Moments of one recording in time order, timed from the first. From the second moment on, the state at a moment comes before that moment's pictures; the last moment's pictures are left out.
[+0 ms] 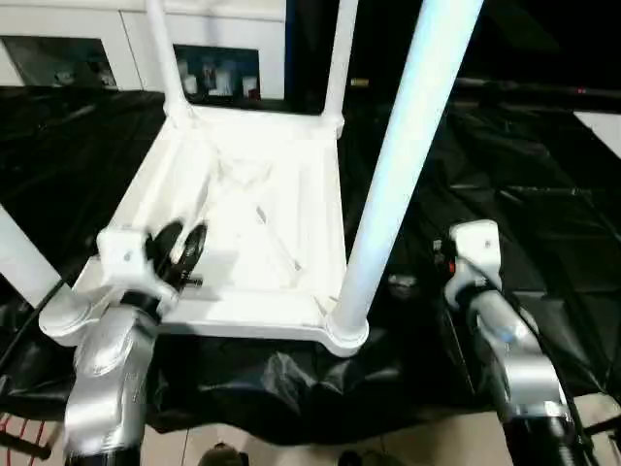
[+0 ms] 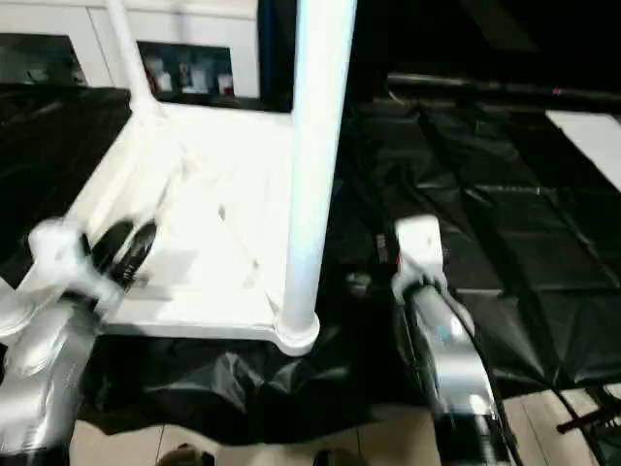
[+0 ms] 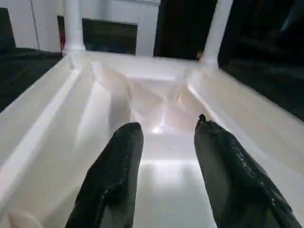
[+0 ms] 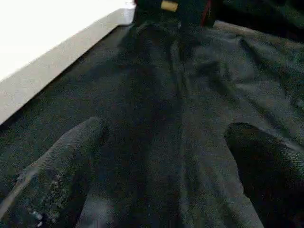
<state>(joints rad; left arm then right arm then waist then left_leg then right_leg) 0.00 0.10 0.23 -0.07 -0.13 0.09 -0.34 -0.17 -0.13 -0.03 0.18 -0.05 0.15 0.19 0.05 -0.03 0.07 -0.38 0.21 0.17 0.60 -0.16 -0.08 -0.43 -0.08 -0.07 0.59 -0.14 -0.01</state>
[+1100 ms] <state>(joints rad) 0.10 0.13 0.09 -0.17 0.00 0.10 -0.25 -0.20 -0.15 -0.04 0.22 0.01 0.10 0.22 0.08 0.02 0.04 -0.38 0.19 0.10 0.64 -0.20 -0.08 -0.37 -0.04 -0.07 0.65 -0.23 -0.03</state>
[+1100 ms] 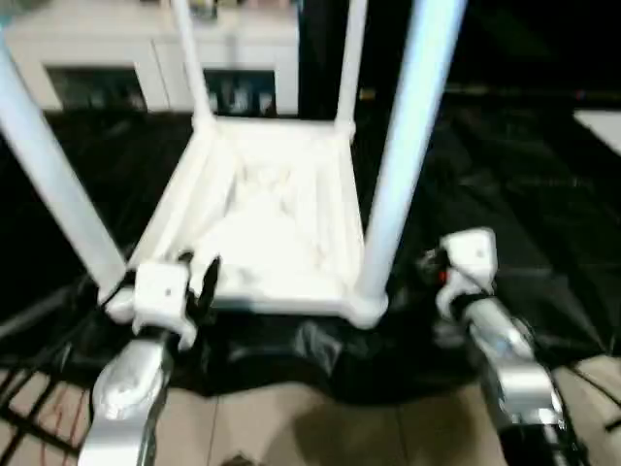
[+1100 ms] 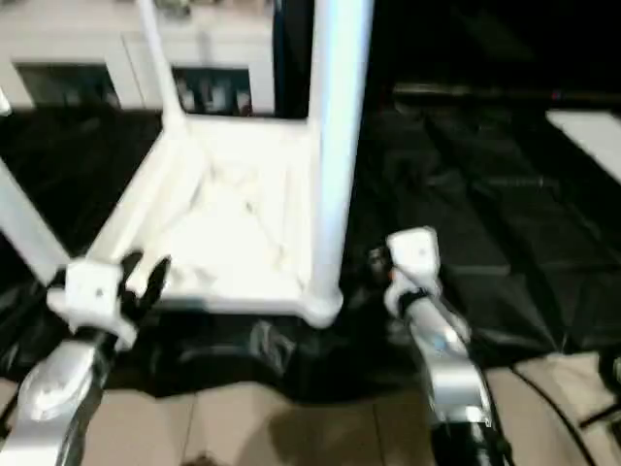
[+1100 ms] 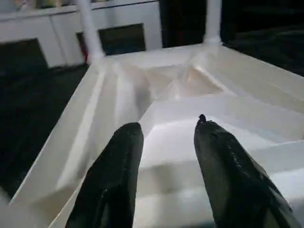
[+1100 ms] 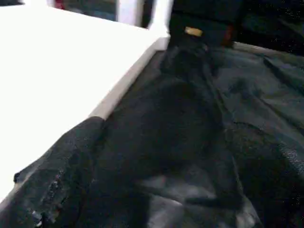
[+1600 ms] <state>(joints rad) 0.20 0.11 0.16 -0.18 -0.01 0.06 -0.16 -0.17 -0.33 -0.06 0.19 0.09 0.16 0.45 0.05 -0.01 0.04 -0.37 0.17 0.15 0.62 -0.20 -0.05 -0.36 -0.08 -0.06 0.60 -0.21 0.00</state>
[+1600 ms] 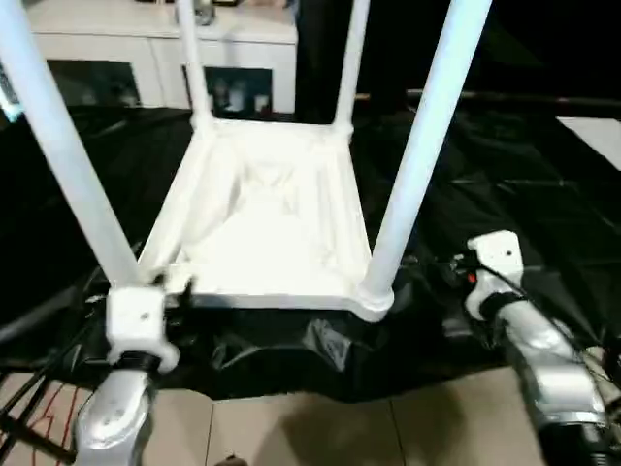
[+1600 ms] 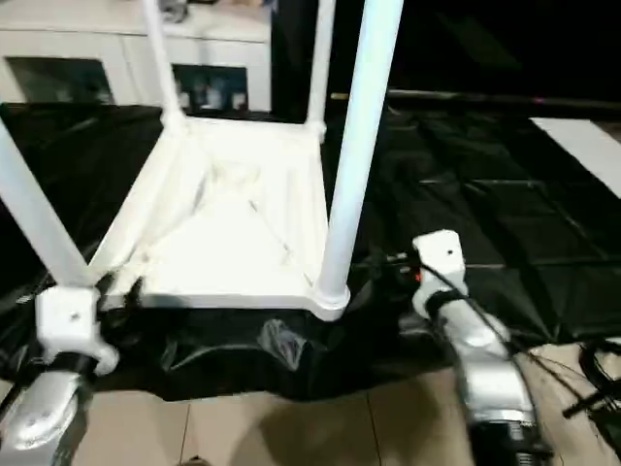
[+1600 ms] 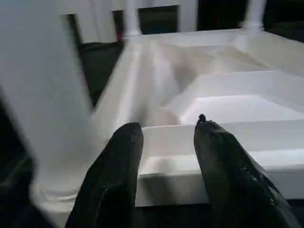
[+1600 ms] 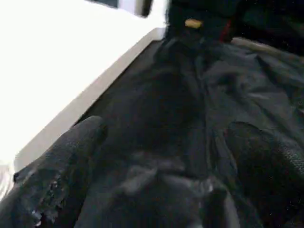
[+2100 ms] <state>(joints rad) 0.37 0.07 0.28 0.10 -0.10 -0.35 -0.17 -0.07 -0.56 0.10 0.02 0.26 0.28 1.00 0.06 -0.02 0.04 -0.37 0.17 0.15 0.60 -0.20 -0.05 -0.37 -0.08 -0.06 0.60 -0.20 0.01</state>
